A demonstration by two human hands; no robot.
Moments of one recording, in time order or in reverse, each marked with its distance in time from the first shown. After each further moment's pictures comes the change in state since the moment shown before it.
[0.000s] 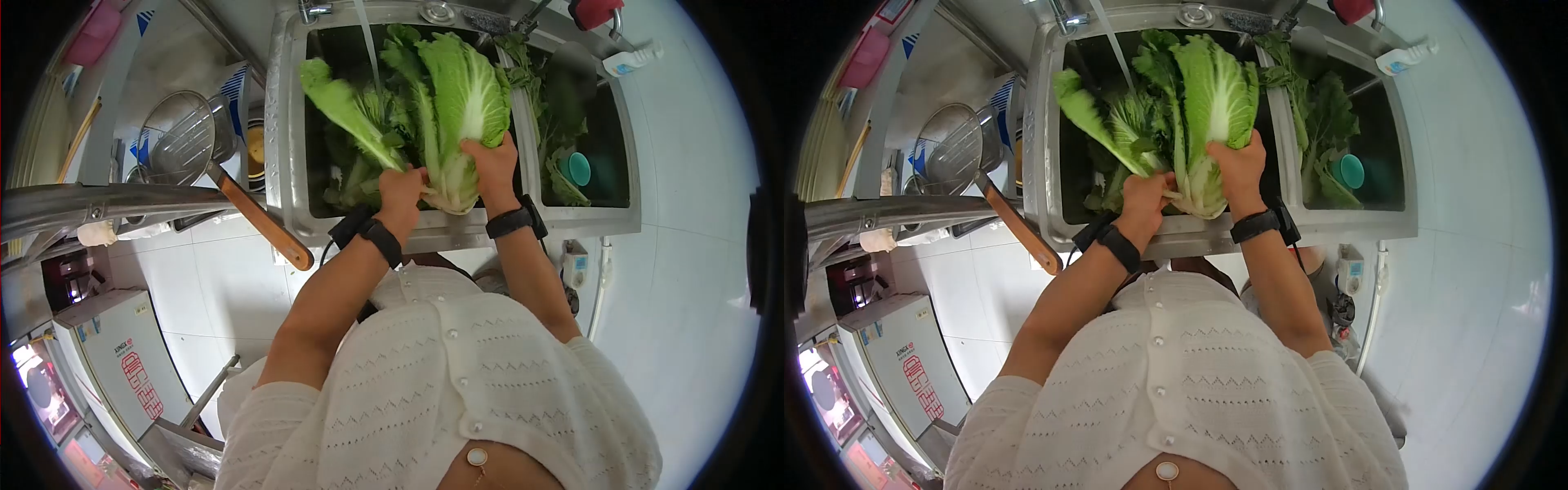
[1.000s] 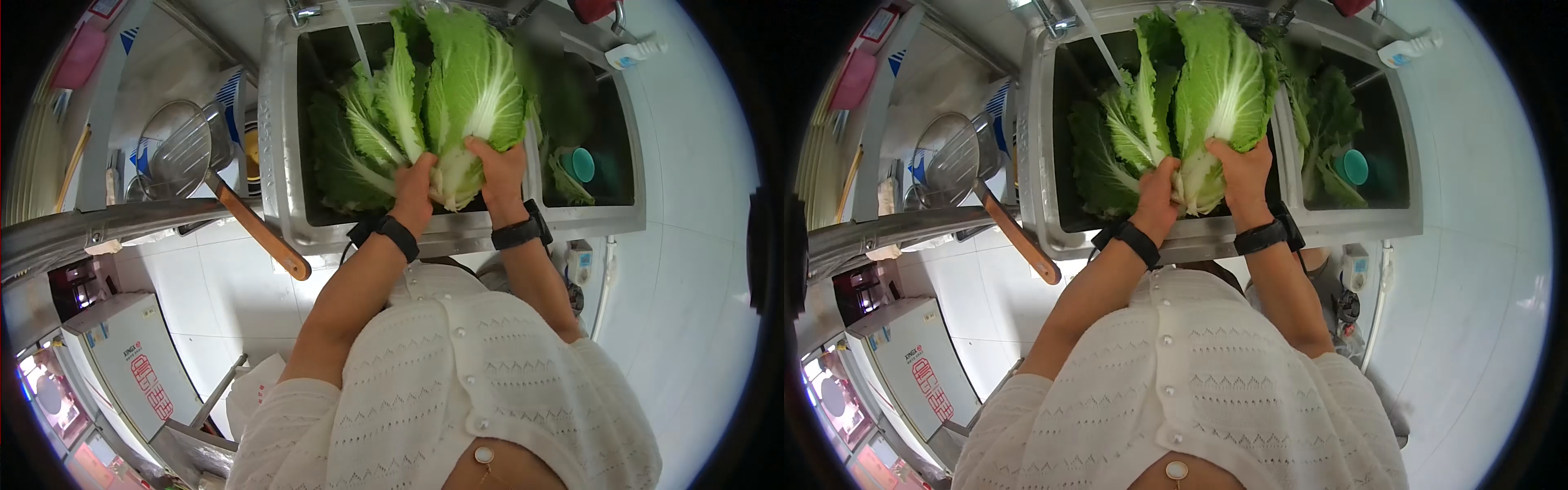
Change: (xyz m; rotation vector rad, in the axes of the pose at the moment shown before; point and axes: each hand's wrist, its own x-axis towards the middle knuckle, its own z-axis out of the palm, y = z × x) left_hand 0.016 -0.005 0.028 -0.172 -0.060 -0.075; right_hand -0.004 -0.024 0.002 0.106 -0.020 -0.001
